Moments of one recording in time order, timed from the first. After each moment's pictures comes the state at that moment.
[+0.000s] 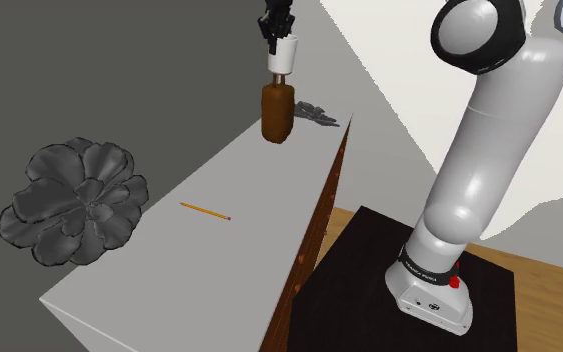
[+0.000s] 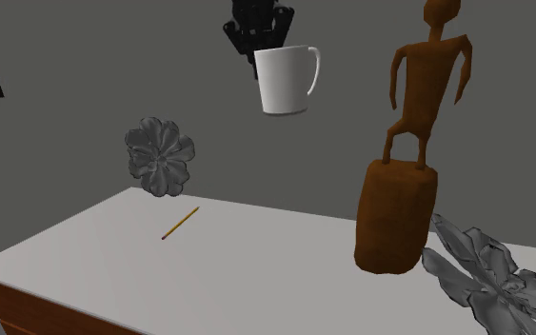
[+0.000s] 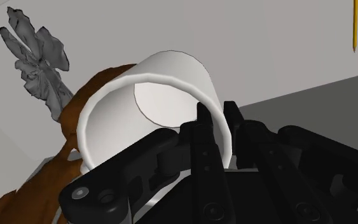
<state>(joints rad) -0.08 0.05 -0.02 -1.31 -0.06 1.52 -0.06</state>
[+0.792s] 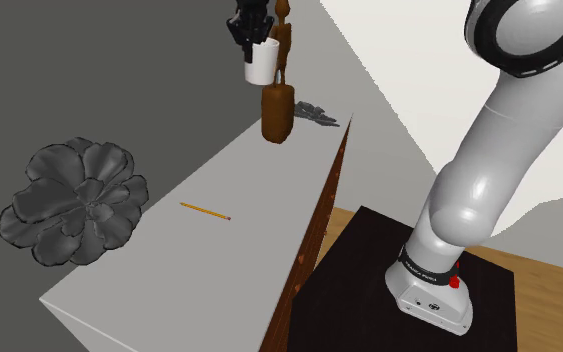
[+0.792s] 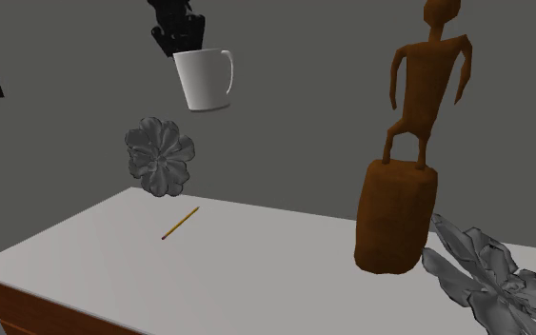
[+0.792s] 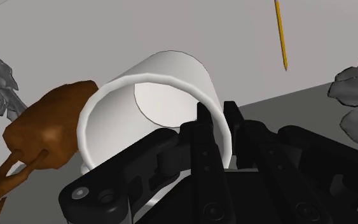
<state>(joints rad) 0.06 -0.07 0.12 -1.45 -0.10 1.52 0.22</state>
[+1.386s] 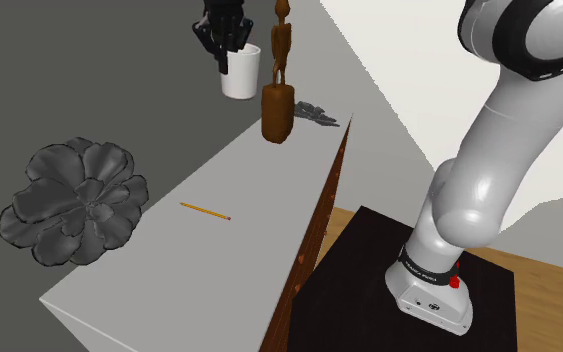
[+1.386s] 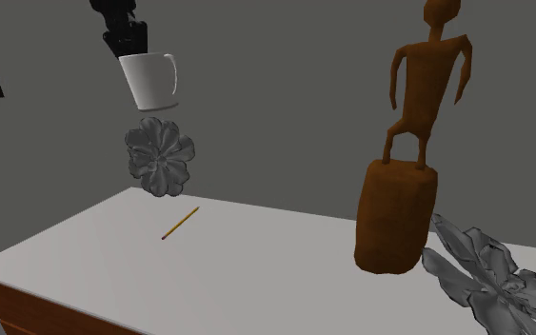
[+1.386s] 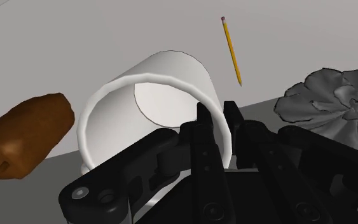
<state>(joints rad) 0.16 -0.07 0.25 -1.45 -0.12 1.49 0.44</state>
